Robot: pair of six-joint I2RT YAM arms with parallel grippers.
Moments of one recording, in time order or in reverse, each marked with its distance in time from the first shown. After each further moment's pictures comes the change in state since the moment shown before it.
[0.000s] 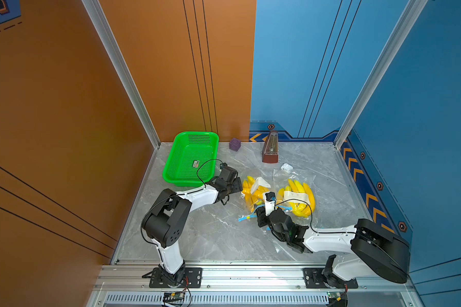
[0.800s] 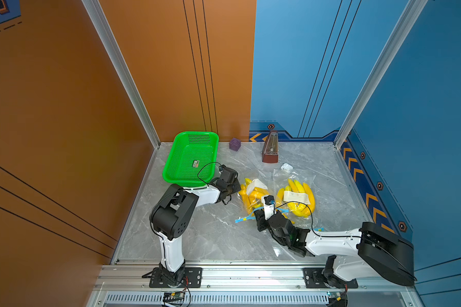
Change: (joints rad) left arm 0.027 0.068 -0.002 0.116 0.025 -0.098; right arm 0.071 -0.080 -0.021 -0.063 0.026 0.003
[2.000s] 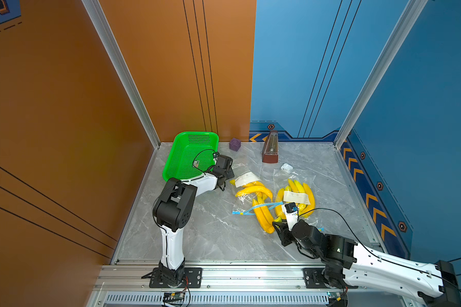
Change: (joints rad) left arm 0.104 0.108 0.235 -0.112 -0.127 0.142; right arm 0.076 -0.659 0.078 -0.969 -0.064 0.190
